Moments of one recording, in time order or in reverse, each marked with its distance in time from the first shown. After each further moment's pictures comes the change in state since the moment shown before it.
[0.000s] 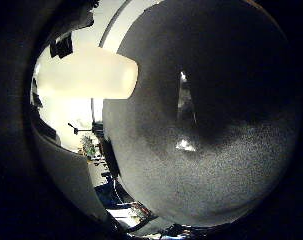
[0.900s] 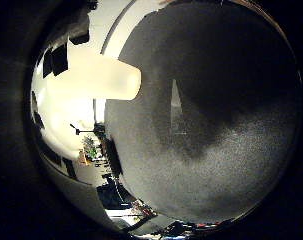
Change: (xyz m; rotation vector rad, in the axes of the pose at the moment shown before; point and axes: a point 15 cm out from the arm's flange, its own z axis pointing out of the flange) arm -0.009 0.004 -0.036 0.037 -0.001 -0.014
